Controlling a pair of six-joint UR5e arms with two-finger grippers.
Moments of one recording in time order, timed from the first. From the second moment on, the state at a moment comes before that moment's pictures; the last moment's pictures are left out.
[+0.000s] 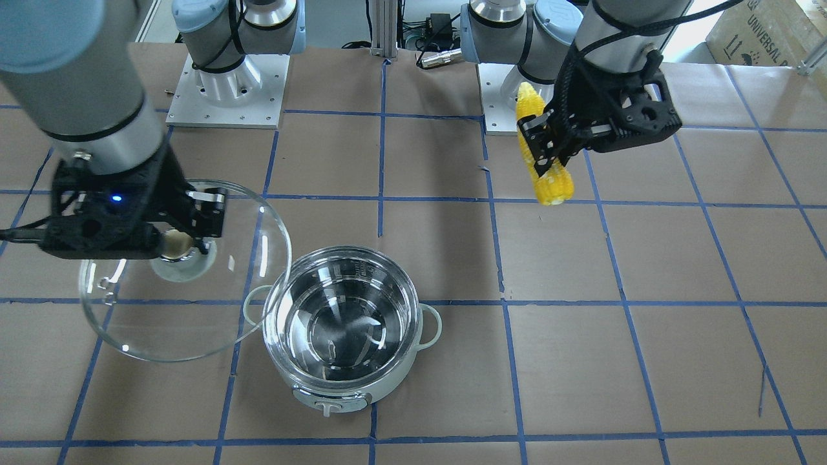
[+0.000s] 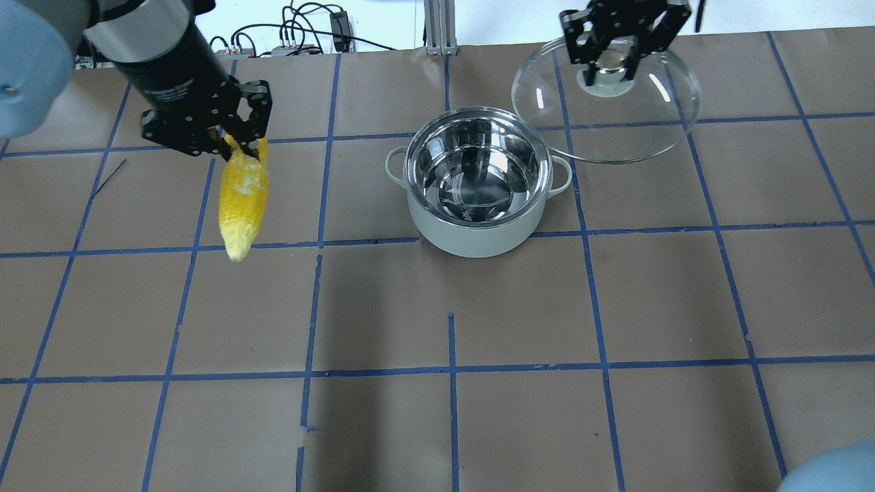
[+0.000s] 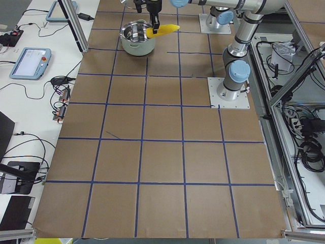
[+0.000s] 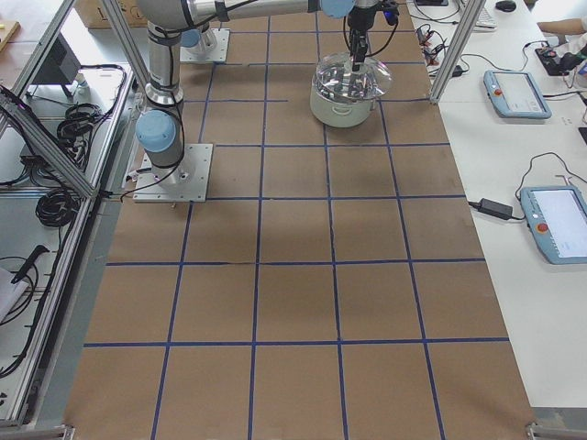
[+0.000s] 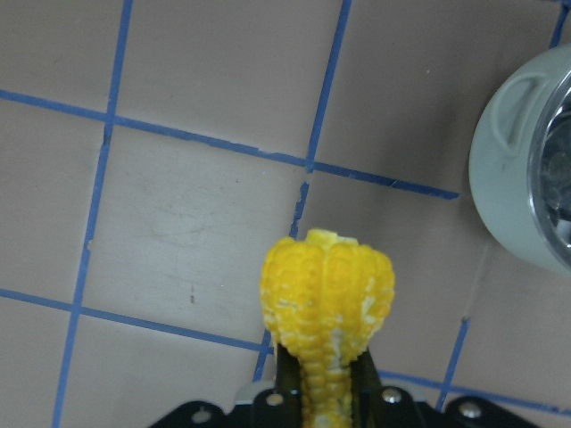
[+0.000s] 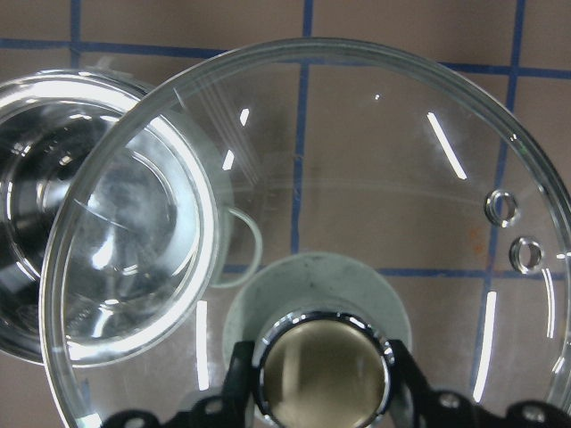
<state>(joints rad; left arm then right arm) -1.65 -1.64 -1.46 -1.60 1.56 -0.38 1.59 -1.28 1.18 -1.46 -1.63 -0.03</state>
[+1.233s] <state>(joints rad) -1.90 -2.18 -0.98 -1.48 1.51 -0.82 1.53 -1.57 1.47 -1.39 -1.63 -0.10</state>
